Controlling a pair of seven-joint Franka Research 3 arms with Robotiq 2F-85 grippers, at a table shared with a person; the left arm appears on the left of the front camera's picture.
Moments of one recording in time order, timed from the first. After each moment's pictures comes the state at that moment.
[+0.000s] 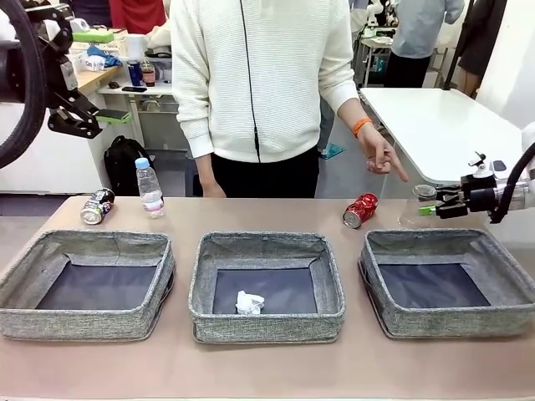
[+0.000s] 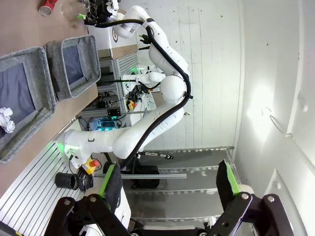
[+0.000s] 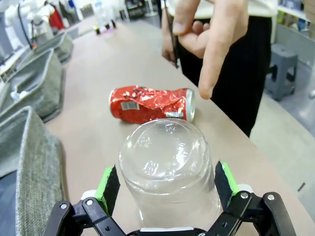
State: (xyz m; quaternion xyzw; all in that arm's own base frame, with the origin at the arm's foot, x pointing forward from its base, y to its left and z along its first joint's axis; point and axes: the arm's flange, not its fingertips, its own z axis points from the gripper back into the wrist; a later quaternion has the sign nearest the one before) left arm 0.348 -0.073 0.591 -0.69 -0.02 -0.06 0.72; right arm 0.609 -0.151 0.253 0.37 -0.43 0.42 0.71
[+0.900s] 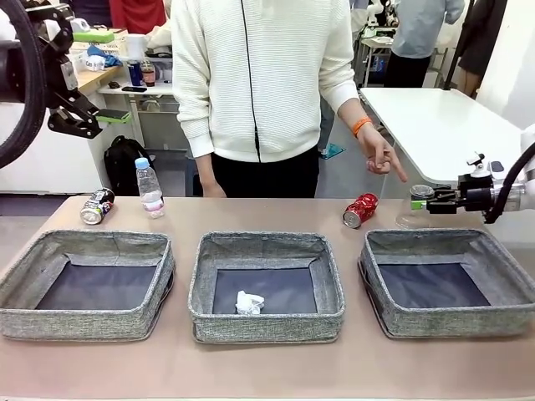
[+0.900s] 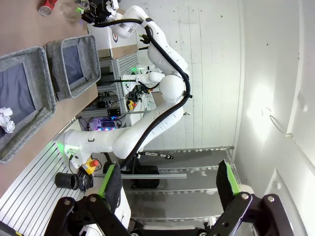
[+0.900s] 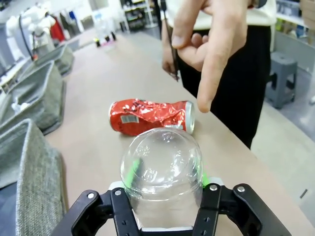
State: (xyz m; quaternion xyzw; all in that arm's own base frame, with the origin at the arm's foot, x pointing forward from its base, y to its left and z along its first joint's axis) left arm 0.348 -0.073 0.591 -0.69 -0.02 -0.06 0.72; right arm 0.611 -0.145 0.251 0.38 -0.44 0.41 0.70
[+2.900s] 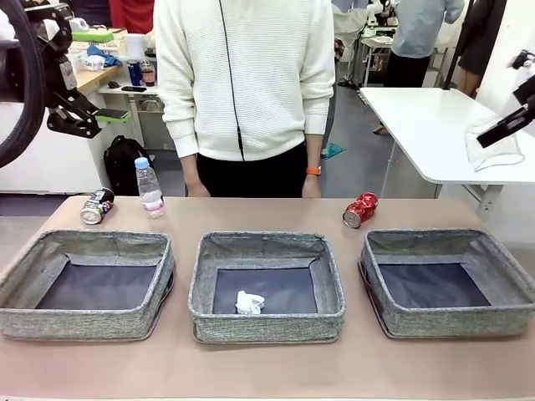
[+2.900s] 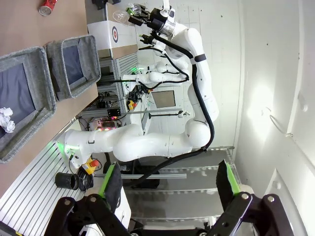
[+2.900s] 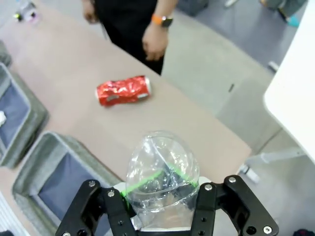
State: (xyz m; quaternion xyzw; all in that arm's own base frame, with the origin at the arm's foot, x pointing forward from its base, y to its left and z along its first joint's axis) left arm 0.348 -0.073 0.591 -0.69 -0.02 -0.06 0.72; right arm 0.523 -0.135 0.521 0.11 -0.32 0.32 0.89
